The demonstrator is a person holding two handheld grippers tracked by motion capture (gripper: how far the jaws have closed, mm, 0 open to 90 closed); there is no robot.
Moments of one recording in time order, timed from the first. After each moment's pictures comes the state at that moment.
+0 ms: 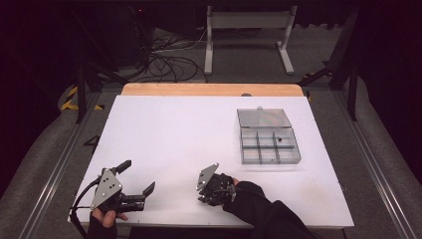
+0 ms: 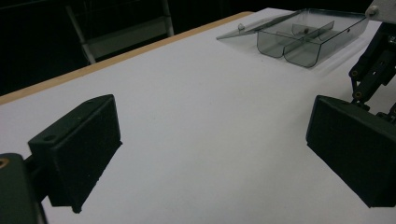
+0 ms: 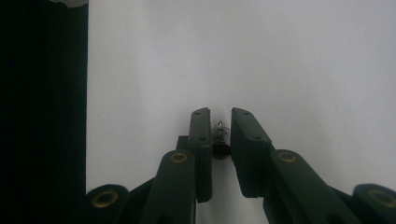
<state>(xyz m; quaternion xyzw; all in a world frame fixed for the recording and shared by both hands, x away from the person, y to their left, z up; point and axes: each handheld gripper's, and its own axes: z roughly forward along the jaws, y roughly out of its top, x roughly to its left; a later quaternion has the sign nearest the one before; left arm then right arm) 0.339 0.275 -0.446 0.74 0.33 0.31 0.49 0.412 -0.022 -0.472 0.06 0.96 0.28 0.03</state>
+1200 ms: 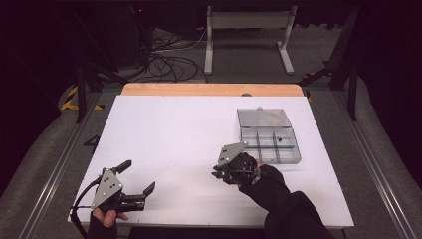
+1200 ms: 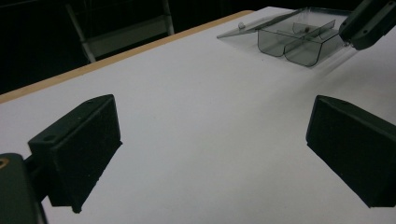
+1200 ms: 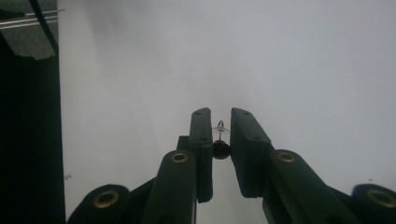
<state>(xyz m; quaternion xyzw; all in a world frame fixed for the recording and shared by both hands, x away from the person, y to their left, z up) 0.339 0.273 -0.446 0.74 0.33 0.31 0.50 0.429 -0.072 -0.403 0.11 0.93 0.34 0.11</state>
